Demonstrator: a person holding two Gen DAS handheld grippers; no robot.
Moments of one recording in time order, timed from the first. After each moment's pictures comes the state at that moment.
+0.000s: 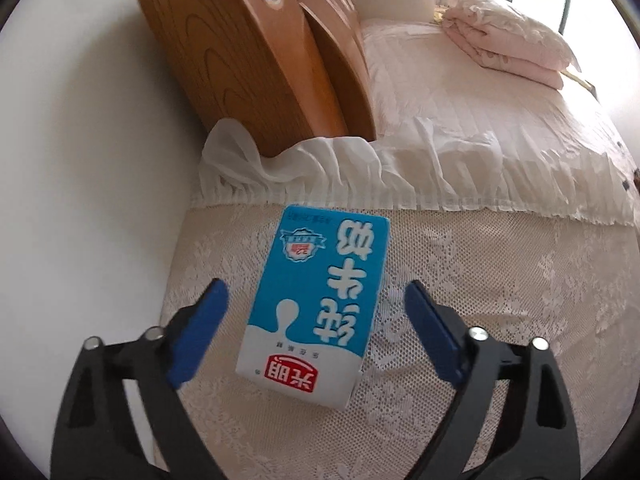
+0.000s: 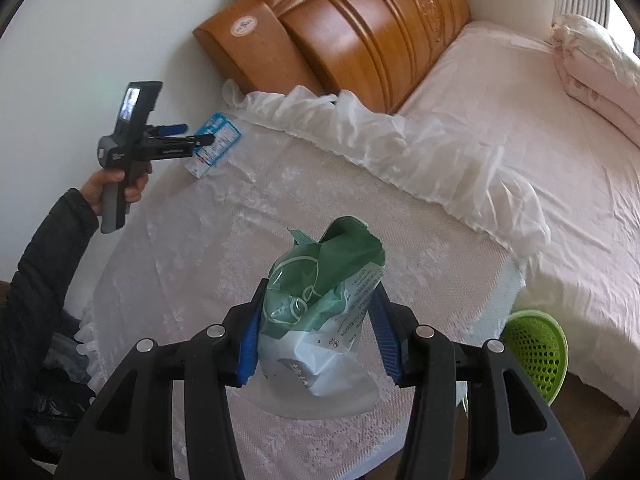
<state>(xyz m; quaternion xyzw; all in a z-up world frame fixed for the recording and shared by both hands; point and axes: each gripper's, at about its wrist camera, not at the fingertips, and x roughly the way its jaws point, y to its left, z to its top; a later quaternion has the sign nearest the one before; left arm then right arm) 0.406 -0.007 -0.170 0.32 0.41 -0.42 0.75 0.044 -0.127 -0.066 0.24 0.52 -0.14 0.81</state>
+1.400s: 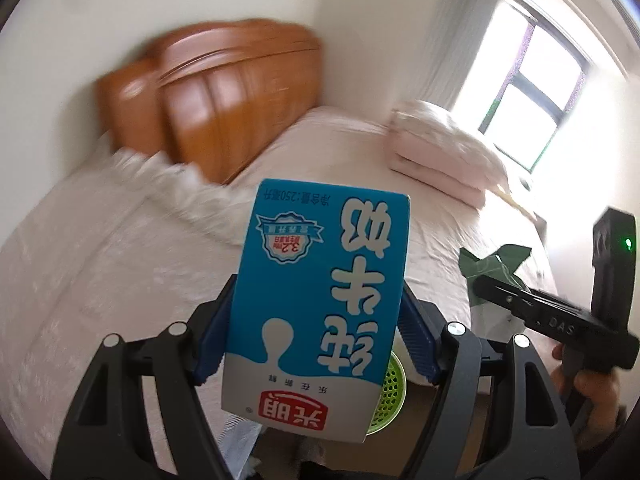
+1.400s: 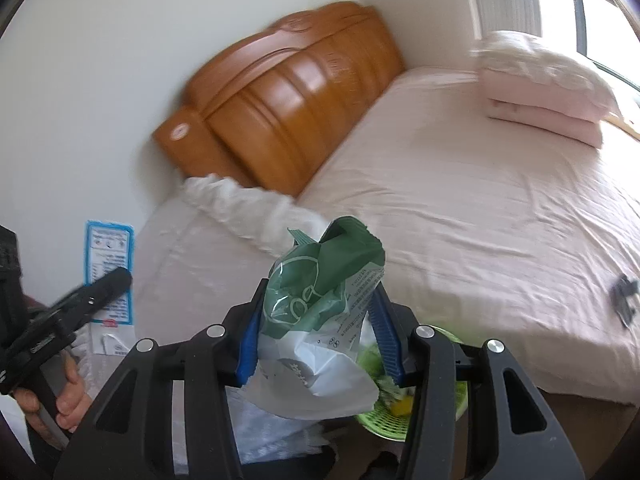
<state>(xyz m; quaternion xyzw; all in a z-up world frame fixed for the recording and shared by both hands) -0.049 -0.096 -0.036 0.08 0.39 -0.44 0.81 -0.206 -0.285 0.015 0.25 0.40 -0.21 0.86</state>
